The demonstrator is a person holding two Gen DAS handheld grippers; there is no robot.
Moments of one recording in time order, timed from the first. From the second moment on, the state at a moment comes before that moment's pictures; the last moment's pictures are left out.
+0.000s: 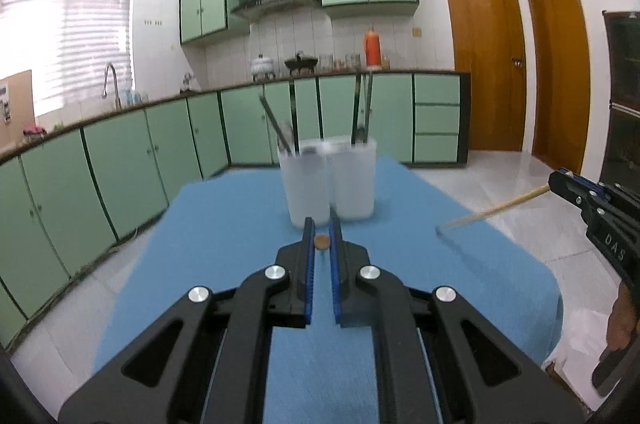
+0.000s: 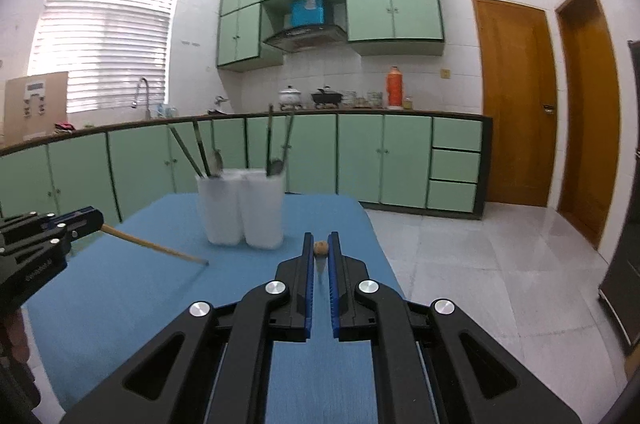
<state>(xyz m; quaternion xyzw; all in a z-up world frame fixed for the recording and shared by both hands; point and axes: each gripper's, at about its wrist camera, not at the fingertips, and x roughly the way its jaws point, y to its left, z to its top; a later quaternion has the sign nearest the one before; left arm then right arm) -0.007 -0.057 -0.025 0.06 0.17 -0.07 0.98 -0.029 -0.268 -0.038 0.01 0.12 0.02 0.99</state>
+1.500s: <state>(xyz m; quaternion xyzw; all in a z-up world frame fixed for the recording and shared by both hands) 0.169 -0.076 0.142 0.03 0.06 -0.11 0.99 0.189 -0.219 0.158 0.00 0.13 0.16 0.98</state>
